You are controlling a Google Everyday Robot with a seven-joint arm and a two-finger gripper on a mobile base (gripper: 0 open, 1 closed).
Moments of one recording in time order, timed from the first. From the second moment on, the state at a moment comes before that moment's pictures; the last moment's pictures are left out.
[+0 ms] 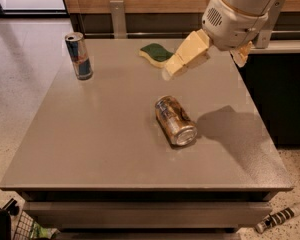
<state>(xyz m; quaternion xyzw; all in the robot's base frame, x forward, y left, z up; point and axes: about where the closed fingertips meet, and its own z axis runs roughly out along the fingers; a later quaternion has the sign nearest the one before) 0.514 -0.123 0.950 -0.21 0.97 0.08 0.09</state>
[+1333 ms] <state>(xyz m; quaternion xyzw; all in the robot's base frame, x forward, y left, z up) 0.510 -0.073 0.866 -0.26 0.96 0.04 0.02</state>
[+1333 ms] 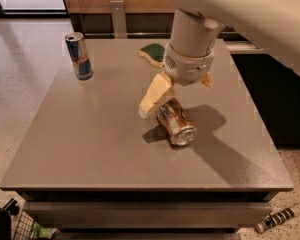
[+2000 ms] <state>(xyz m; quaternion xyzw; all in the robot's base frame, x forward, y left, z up) 0.507 -0.063 0.839 -0.25 0.97 0.04 0.00</state>
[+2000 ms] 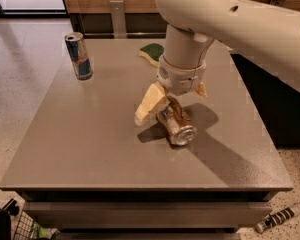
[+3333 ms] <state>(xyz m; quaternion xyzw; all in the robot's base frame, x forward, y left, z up) 0.502 -0.070 0.822 -0.23 0.97 0.06 0.00</state>
